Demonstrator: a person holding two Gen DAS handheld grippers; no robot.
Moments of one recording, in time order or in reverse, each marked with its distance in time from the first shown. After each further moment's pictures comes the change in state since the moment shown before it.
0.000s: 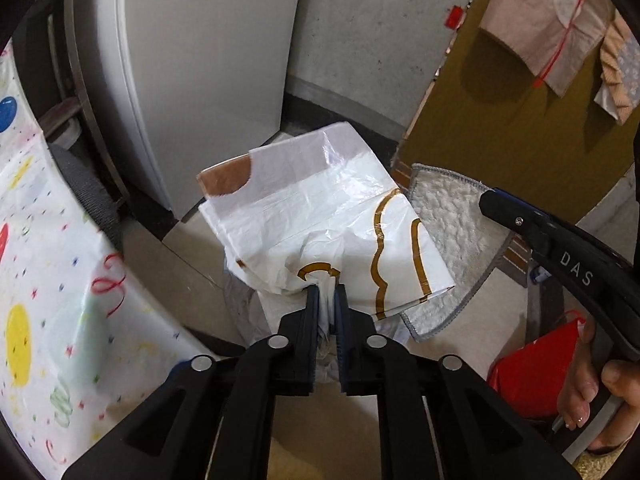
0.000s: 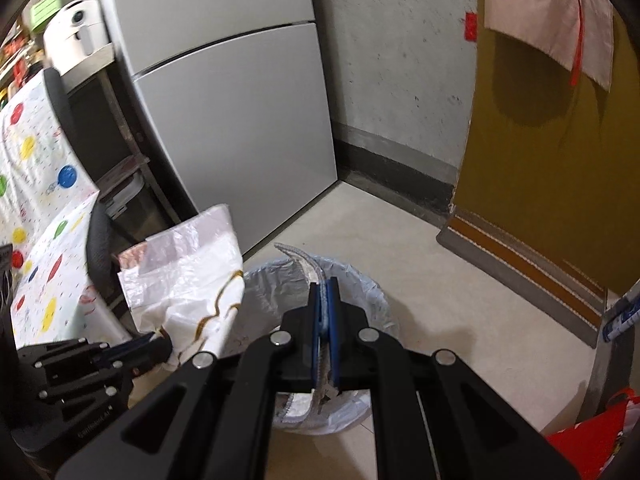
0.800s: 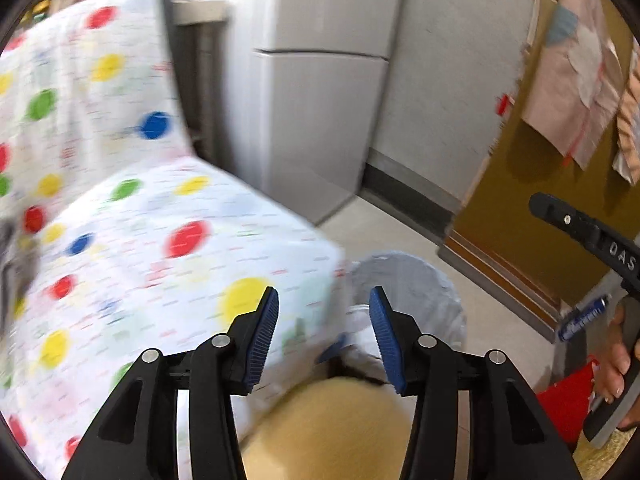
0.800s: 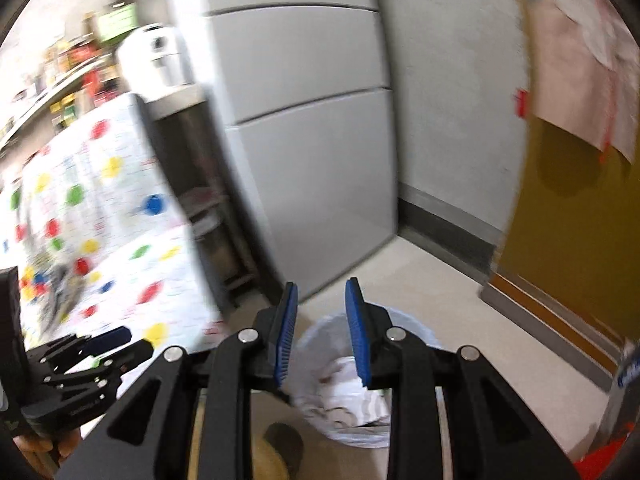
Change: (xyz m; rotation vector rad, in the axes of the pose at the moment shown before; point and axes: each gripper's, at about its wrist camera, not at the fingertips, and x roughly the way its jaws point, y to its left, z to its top) left arm -0.159 0.080 -0.048 -0.138 -0.258 0.199; right arm -0.108 0.100 0.009 -0.184 -0.168 0.220
